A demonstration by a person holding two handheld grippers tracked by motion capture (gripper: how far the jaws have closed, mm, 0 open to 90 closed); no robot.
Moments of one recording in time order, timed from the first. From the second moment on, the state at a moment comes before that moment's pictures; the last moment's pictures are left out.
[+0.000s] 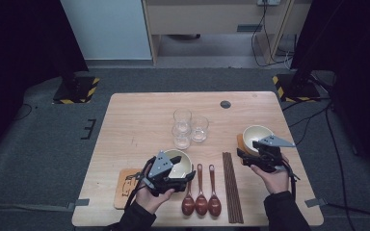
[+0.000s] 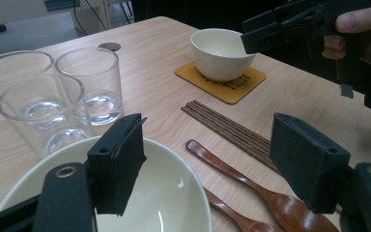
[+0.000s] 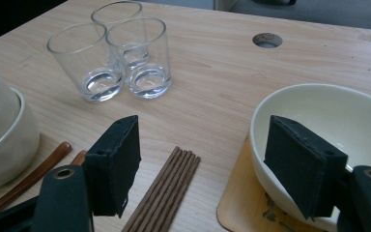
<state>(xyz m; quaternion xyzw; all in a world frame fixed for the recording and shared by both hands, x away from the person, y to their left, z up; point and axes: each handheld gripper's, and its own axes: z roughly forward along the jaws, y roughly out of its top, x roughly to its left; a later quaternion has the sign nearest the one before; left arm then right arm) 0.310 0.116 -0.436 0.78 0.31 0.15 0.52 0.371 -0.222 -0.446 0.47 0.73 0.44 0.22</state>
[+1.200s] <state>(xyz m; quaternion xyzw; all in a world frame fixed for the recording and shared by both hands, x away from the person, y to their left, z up) 0.295 0.070 -0.463 0.83 0.27 0.12 0.48 0.368 -0.204 -0.460 0.47 0.74 0.44 0.19</state>
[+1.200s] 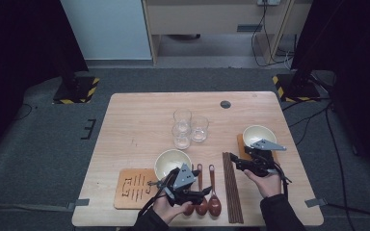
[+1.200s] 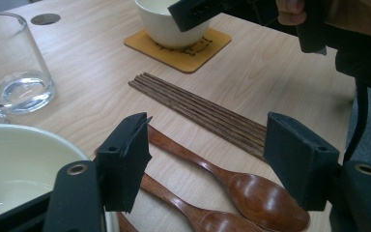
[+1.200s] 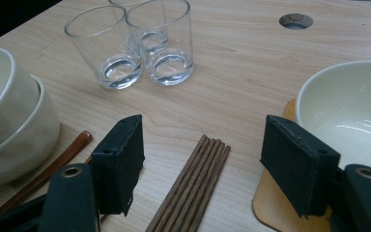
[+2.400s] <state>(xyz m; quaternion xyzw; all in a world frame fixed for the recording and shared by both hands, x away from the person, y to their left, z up) 0.283 0.043 -0.501 0.87 0.24 0.08 0.43 0.368 -0.185 -0.475 0.46 0.77 0.41 0.16</state>
